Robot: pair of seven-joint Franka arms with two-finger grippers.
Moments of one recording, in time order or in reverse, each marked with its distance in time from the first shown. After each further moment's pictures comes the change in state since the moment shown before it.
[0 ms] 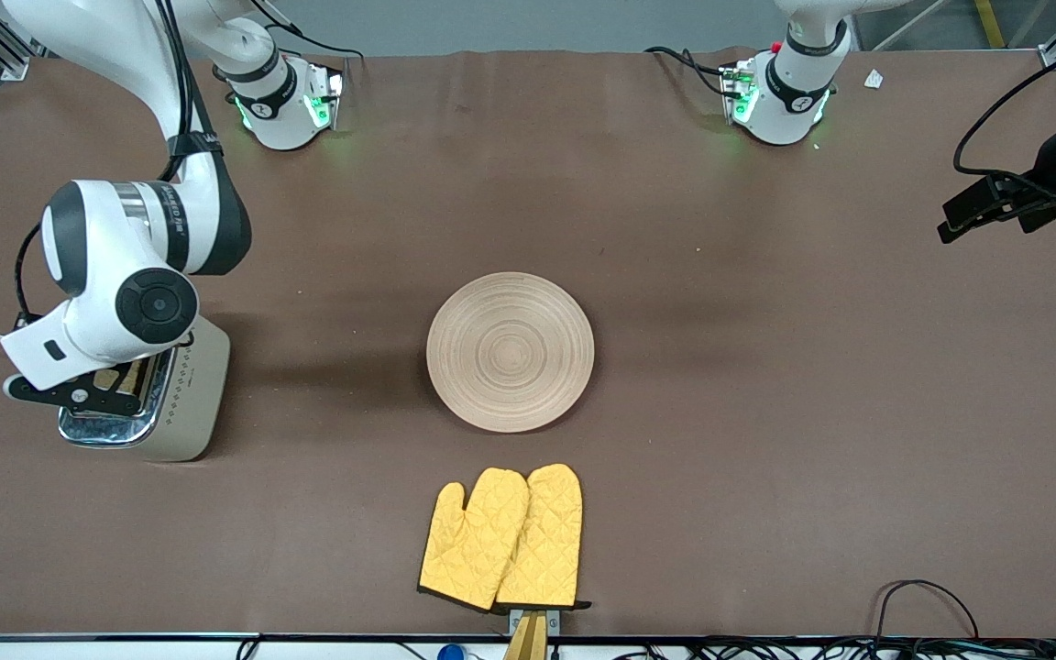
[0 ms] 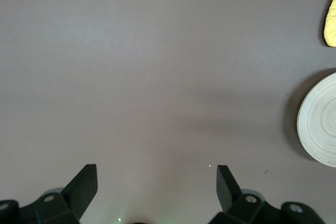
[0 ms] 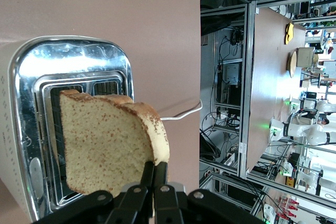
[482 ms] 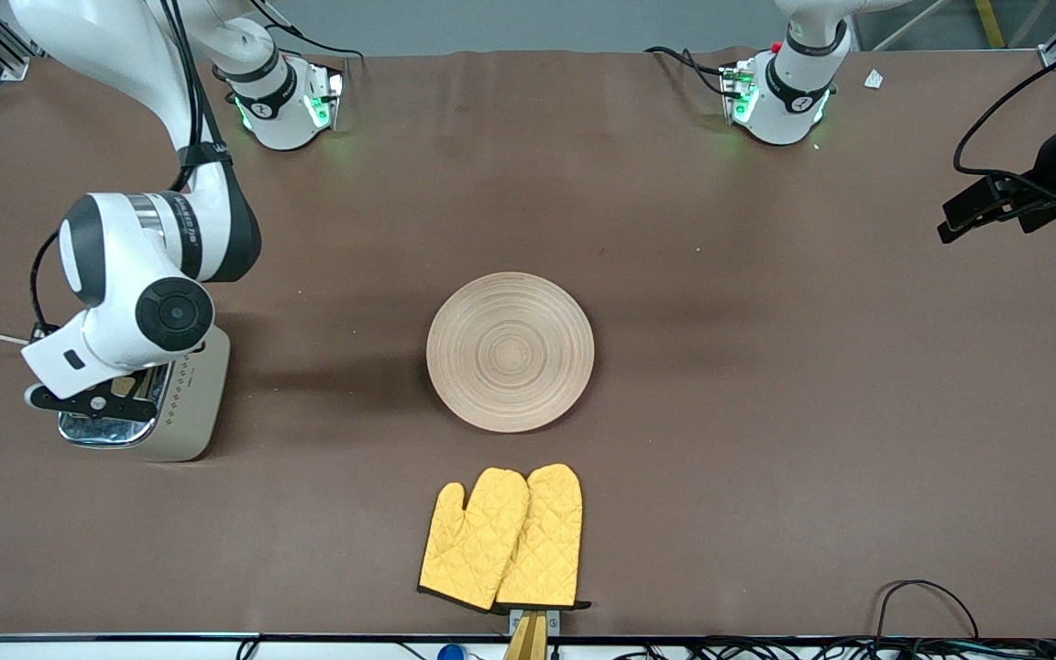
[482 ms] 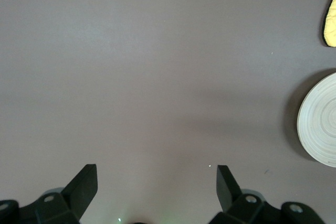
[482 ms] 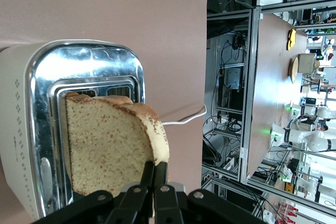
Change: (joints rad) left arm 0.000 0.000 0.000 0.000 0.000 0.000 0.000; right arm 0.001 0.032 0.002 -0.003 0.000 0.034 0.000
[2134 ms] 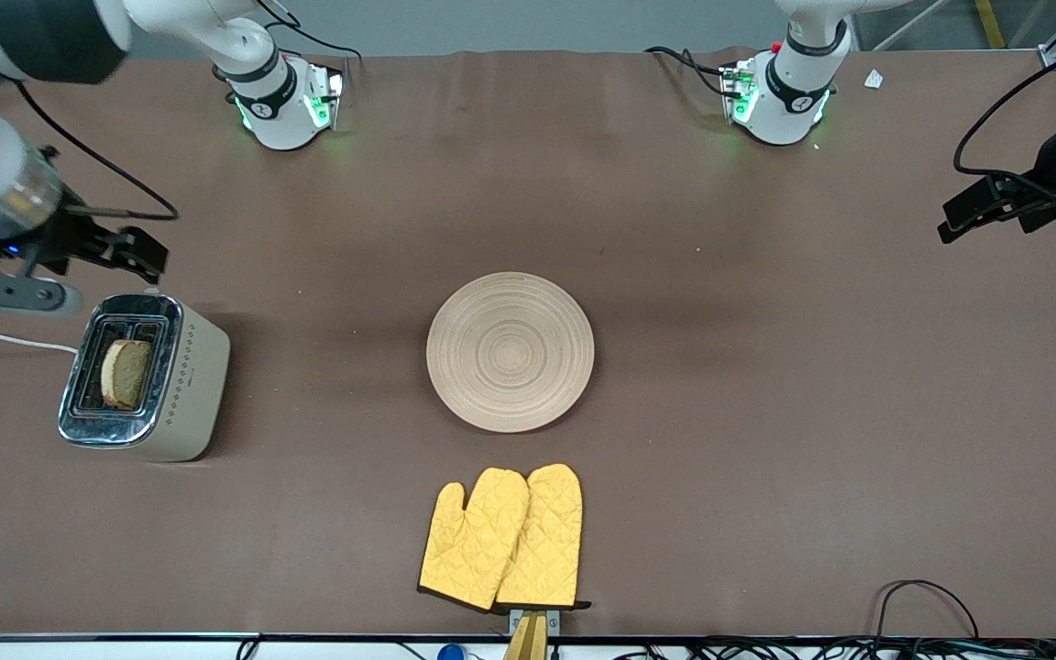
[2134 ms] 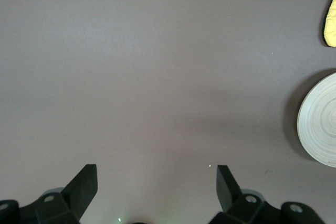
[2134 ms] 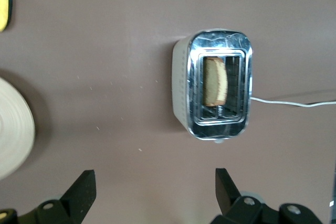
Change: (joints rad) left arm 0.000 0.000 0.000 0.000 0.000 0.000 0.000; right arm -0.020 -0.209 -0.008 0.336 0.636 -0.279 -0.279
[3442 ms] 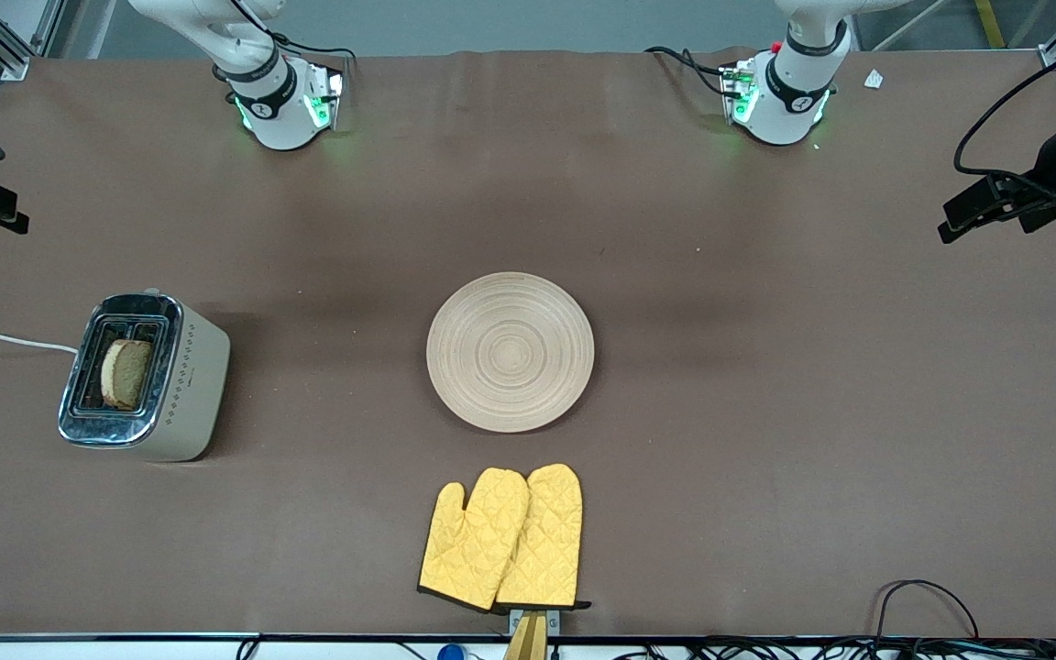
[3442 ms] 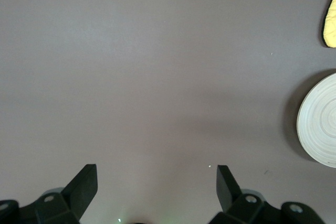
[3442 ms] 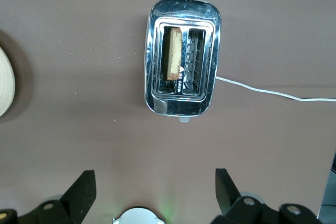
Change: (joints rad) left arm 0.000 0.000 0.000 0.006 0.000 0.000 0.000; right arm -0.396 -0.103 0.145 -0.096 0.083 -0.029 -0.309
